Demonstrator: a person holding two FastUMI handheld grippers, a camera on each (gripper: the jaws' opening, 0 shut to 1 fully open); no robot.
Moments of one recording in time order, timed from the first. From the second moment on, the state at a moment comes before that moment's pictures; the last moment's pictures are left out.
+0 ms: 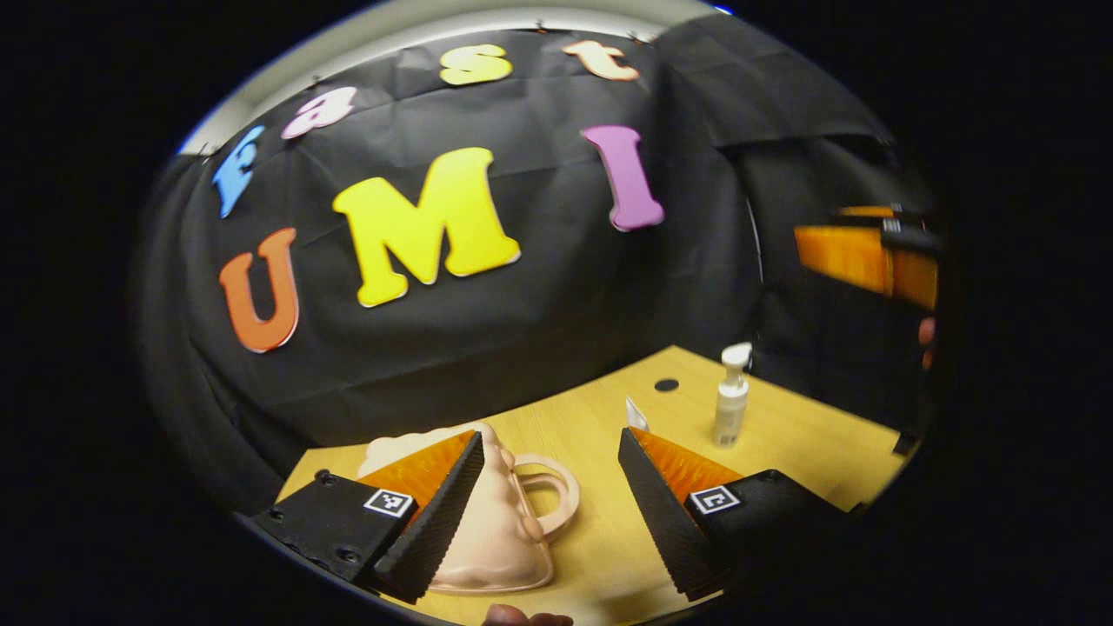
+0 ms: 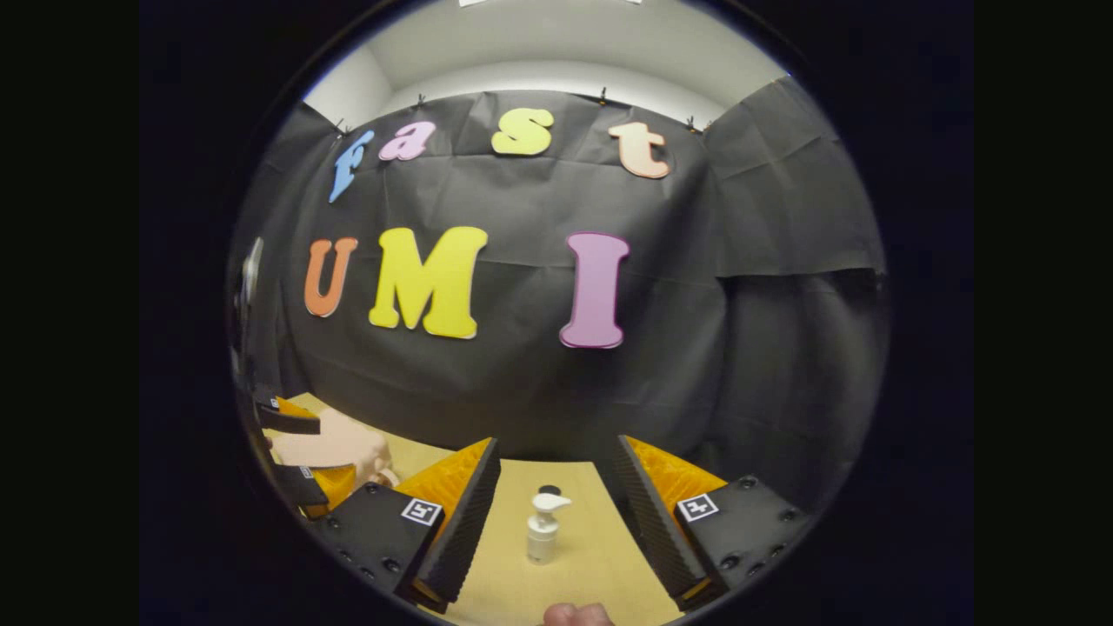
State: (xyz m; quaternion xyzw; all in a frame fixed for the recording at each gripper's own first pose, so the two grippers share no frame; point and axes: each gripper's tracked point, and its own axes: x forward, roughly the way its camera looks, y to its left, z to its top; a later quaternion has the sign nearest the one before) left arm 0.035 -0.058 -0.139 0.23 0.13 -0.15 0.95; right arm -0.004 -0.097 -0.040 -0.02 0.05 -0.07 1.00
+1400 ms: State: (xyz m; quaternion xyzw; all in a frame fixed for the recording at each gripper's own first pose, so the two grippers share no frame) left arm 0.081 -0.013 -0.206 0.41 0.27 -0.15 0.86; right arm -0.033 -0.146 -0.060 0.00 0.08 -0.14 0.99
